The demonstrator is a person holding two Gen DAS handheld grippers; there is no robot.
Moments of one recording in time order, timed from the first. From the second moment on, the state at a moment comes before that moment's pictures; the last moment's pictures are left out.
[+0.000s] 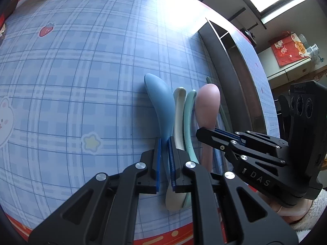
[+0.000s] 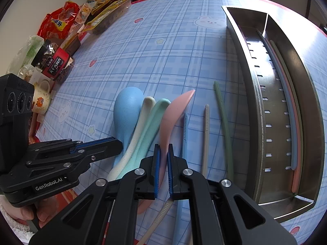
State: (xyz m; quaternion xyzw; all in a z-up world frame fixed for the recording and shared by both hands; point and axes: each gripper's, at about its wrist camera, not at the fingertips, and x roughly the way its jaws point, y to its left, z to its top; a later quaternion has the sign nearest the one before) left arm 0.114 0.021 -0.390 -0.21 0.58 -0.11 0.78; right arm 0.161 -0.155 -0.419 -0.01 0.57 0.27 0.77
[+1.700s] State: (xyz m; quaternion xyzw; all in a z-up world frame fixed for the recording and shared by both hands) left arm 0.130 0.012 -0.385 -0.11 0.58 -0.09 0.81; right arm 0.159 -0.154 -0.416 0.00 0.57 0.28 0.77
